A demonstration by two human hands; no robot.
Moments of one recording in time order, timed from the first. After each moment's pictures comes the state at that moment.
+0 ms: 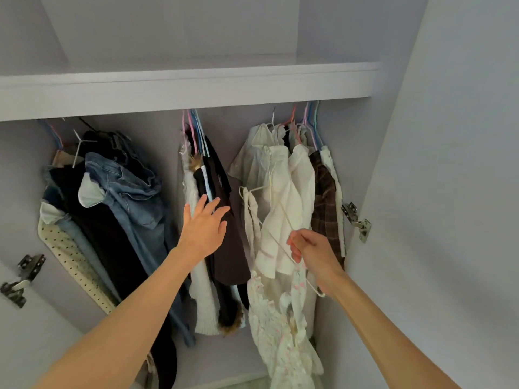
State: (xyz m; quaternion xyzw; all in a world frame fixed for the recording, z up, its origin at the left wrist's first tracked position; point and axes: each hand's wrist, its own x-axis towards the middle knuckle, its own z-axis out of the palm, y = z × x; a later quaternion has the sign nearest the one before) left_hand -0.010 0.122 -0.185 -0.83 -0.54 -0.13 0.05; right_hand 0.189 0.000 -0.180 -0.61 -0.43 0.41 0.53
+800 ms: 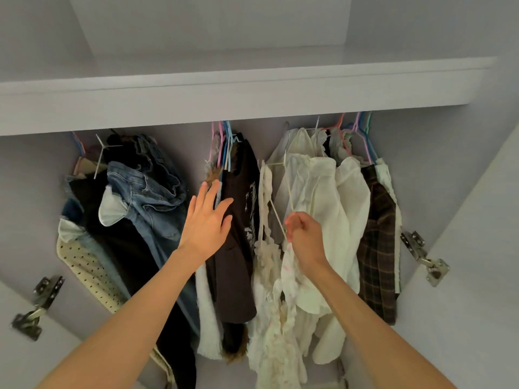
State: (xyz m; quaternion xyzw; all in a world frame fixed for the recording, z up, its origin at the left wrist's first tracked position) left_hand -0.064 0.220 -0.189 -0.83 -0.49 -0.25 0.10; right_hand 0.128 0.145 -0.182 -0.59 -0.44 0.34 0.59
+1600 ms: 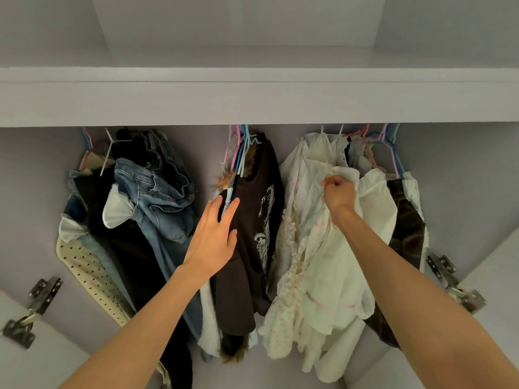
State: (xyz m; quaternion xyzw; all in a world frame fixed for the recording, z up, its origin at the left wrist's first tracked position) left_hand -0.070 0.225 -0.204 -0.80 -0.53 -0.27 -0.02; right_hand 0.190 0.278 -0.162 -0.68 -0.37 0.25 0.58
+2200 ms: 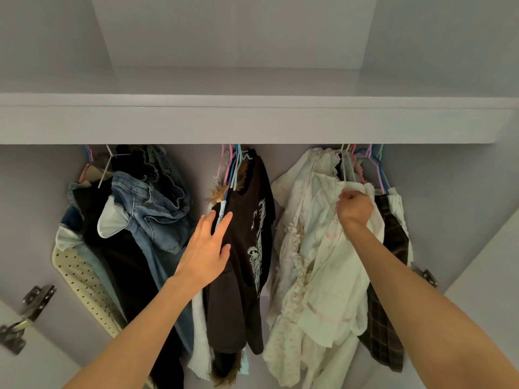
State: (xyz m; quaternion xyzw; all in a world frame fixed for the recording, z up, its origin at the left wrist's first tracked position) left_hand -0.062 0.214 -0.192 -0.79 -0.56 -0.23 -0.04; right_hand 0.232 0.266 -0.150 -0.75 -0.35 0.17 0.53
